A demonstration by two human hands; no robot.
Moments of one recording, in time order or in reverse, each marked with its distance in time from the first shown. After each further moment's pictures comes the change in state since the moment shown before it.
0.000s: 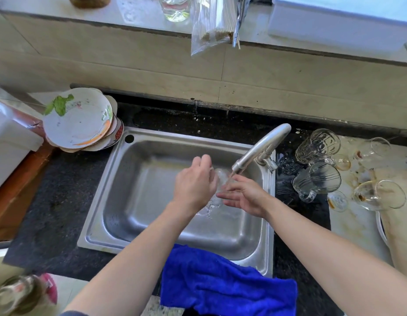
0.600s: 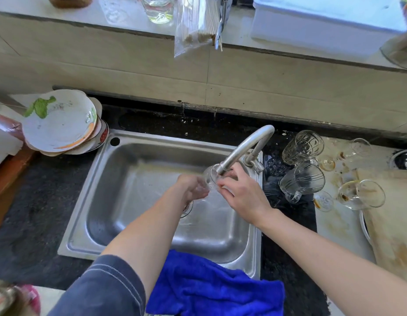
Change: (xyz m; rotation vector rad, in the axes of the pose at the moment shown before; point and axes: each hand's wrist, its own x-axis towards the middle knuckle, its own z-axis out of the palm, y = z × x) left_hand 0.038 -0.011 0.073 -1.184 -0.517 -1.115; right_hand -0.029 -0.001 -0.014 -1.403 0.318 -1.097
